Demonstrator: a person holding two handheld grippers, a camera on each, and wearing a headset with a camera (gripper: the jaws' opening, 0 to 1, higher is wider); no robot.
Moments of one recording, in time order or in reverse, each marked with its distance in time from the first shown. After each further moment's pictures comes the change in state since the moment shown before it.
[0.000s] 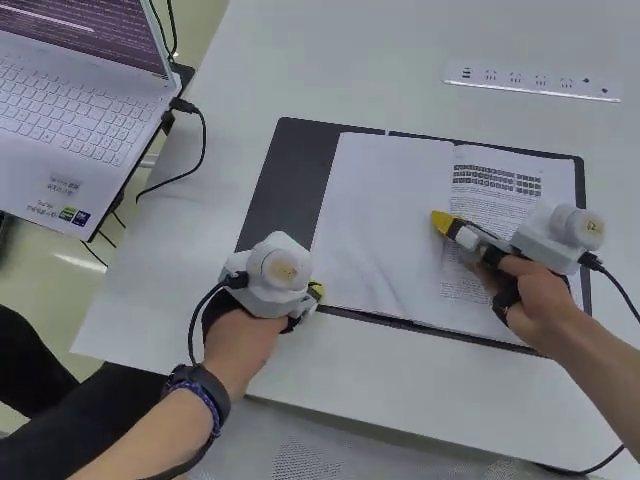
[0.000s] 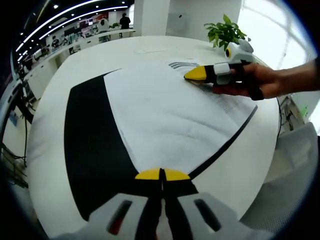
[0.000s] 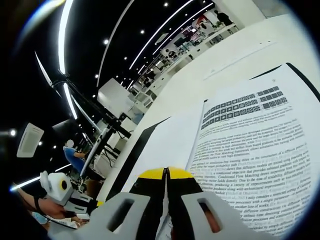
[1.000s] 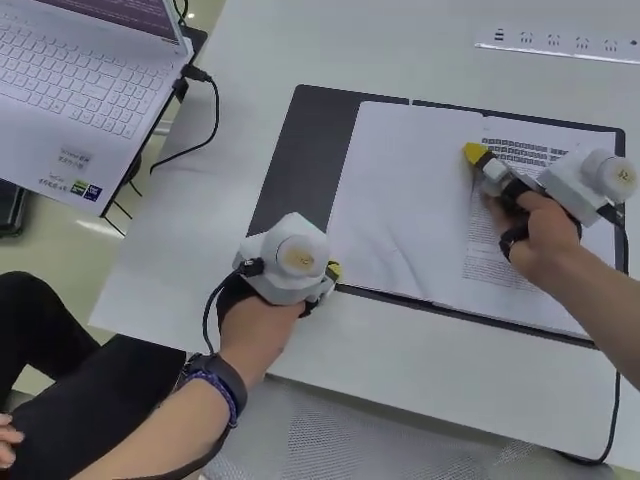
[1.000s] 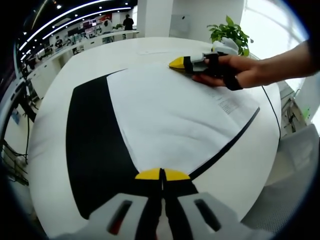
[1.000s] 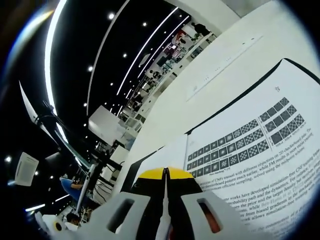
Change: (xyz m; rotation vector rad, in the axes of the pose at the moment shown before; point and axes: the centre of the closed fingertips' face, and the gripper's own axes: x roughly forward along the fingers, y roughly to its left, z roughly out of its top) left arm -0.001 0.001 0.001 -0.014 -0.017 0.026; right arm 0.045 -0.038 0.062 0.142 -0.186 -0.076
